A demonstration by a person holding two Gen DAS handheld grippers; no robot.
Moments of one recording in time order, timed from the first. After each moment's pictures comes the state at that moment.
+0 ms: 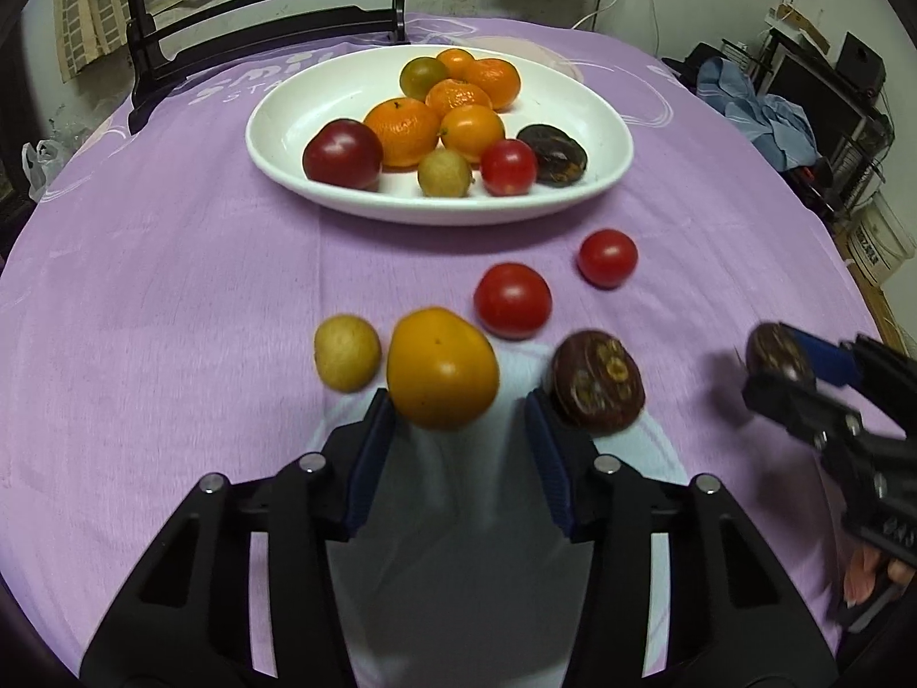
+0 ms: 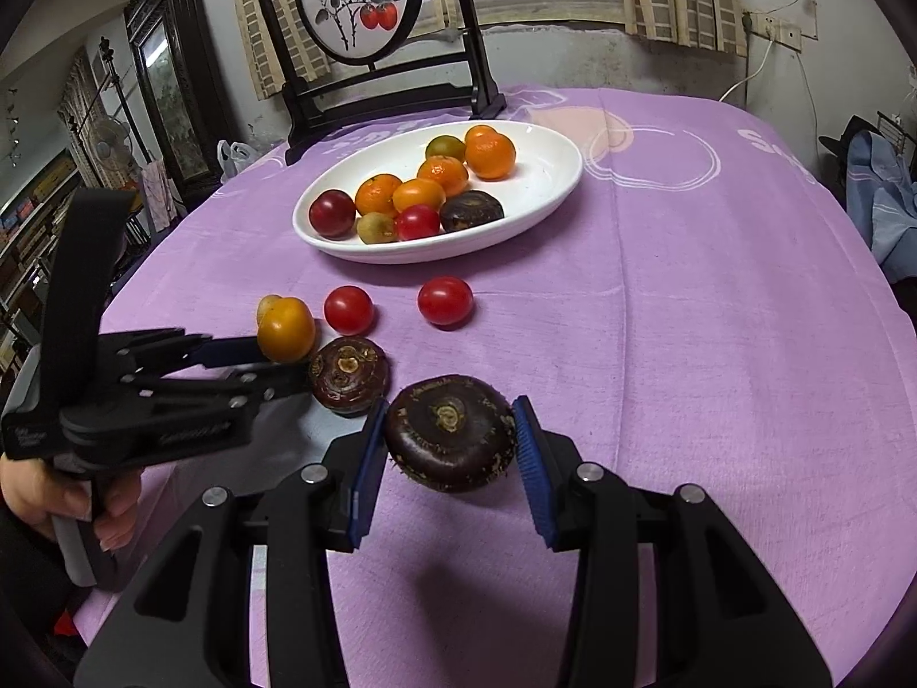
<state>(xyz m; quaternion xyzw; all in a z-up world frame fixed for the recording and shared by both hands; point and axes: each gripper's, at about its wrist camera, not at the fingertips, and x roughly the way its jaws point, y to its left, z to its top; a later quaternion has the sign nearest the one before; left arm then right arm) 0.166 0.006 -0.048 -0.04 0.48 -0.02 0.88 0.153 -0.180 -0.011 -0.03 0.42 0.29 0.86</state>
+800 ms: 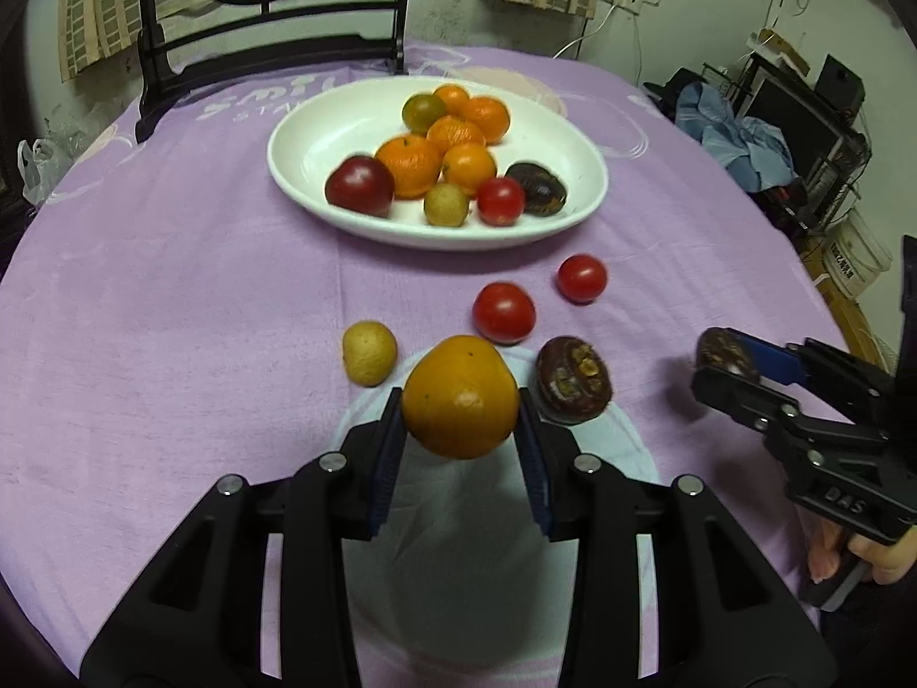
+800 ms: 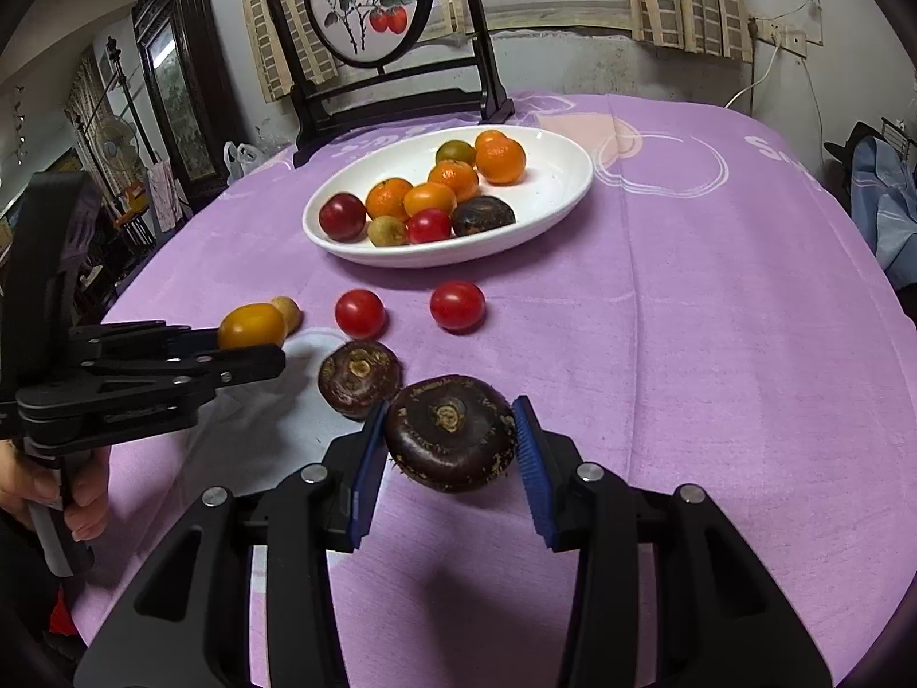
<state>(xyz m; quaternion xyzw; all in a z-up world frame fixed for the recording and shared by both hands) 0.140 0.020 -0.020 -0.06 0.45 -0.05 0.89 0.150 -0.177 -0.006 -0.02 0.40 0.29 0.87</state>
